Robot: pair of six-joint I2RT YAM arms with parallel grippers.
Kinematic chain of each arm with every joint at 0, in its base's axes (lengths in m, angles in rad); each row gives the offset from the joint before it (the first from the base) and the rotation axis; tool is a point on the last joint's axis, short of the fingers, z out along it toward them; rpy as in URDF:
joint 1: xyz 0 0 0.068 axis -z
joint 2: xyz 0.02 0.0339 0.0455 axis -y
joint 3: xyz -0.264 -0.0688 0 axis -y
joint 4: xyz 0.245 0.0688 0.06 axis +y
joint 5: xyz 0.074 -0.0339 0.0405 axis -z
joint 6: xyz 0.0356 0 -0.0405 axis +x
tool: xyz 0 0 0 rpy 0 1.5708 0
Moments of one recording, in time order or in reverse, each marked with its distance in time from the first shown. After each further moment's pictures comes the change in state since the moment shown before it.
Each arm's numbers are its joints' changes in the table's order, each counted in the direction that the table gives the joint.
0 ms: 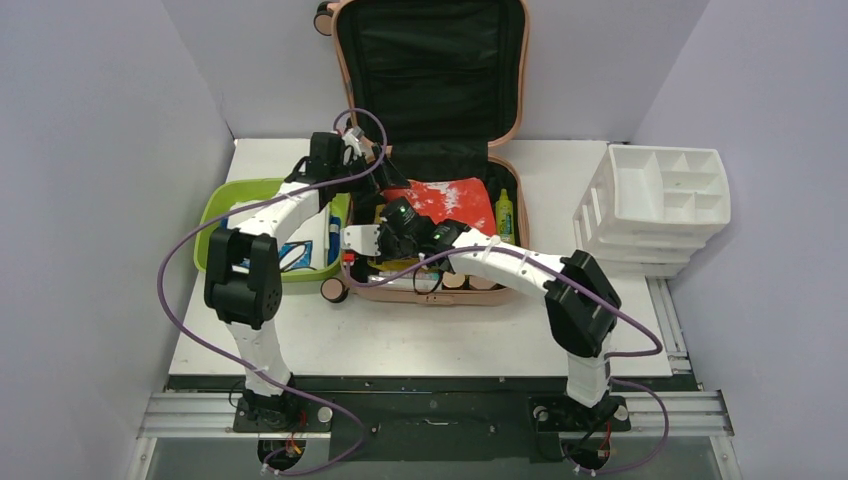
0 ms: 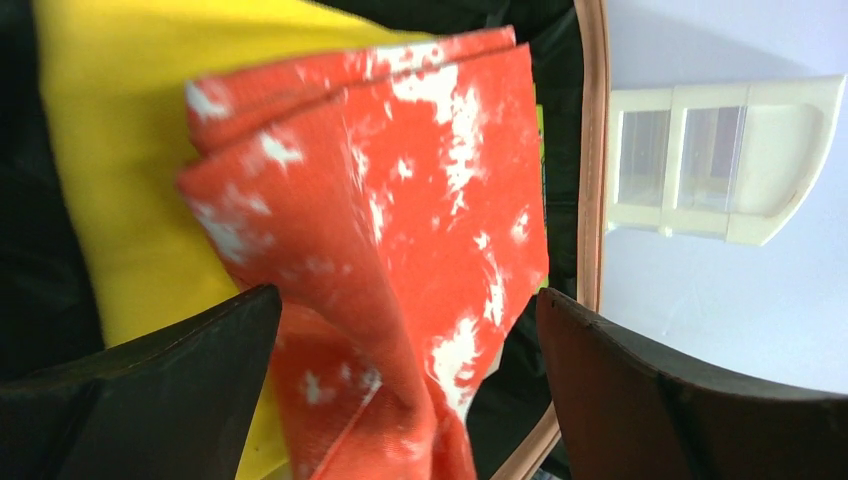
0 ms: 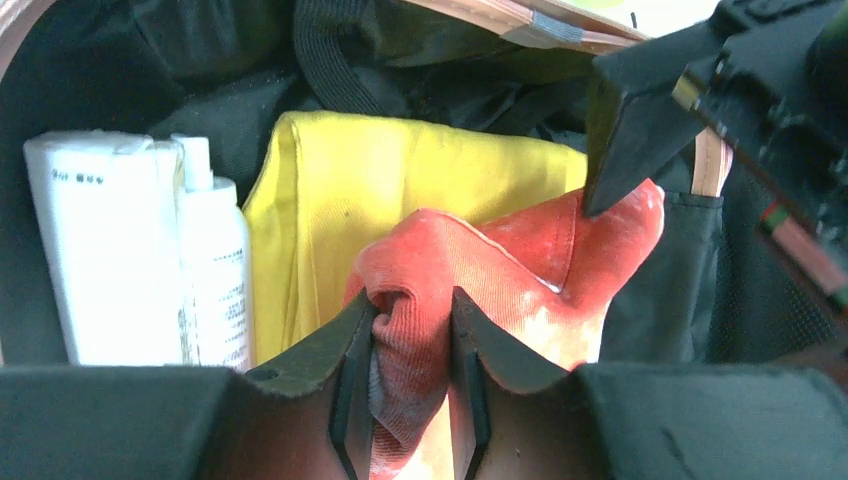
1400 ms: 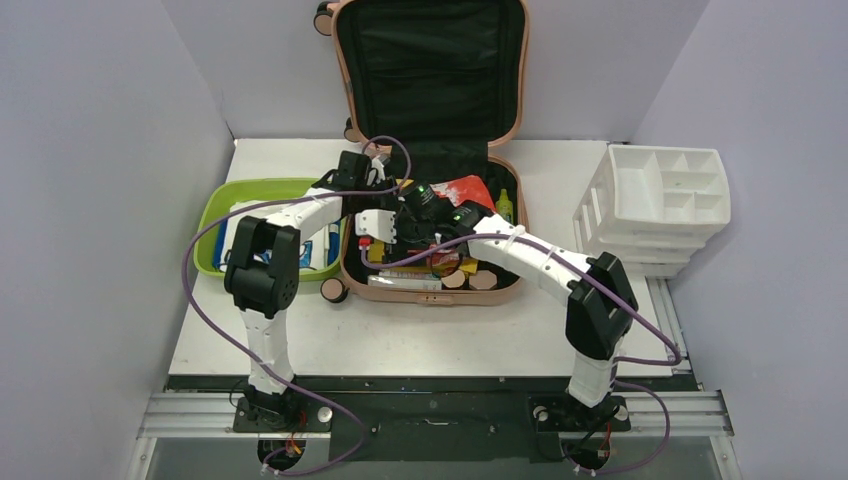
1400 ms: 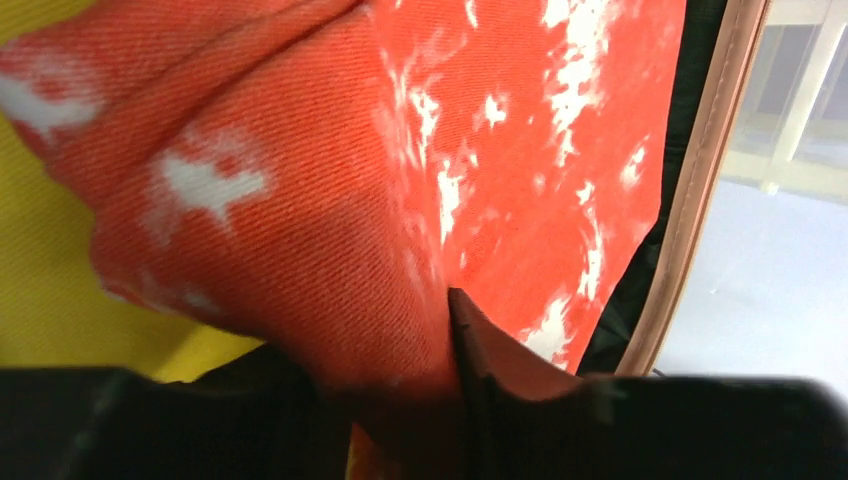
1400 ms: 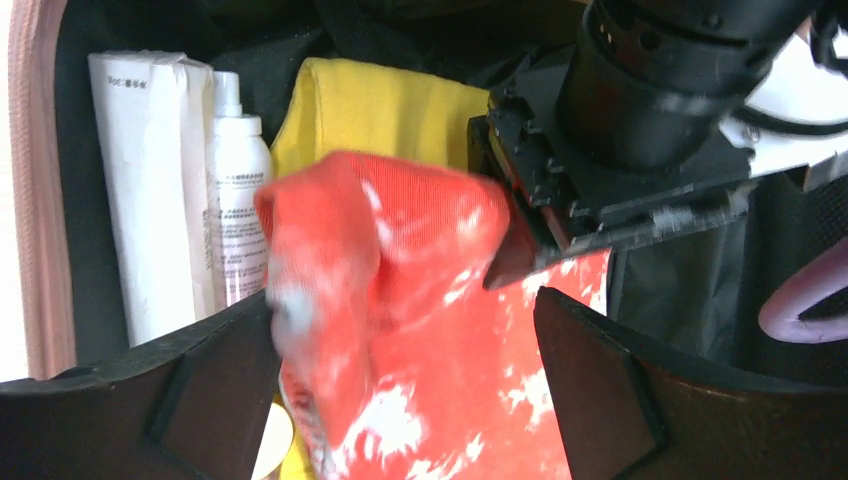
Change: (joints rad) left arm 0.090 -0.120 0.019 0.085 -0.018 0.044; right arm 0.087 0.082 0.054 0.197 -0.166 0.002
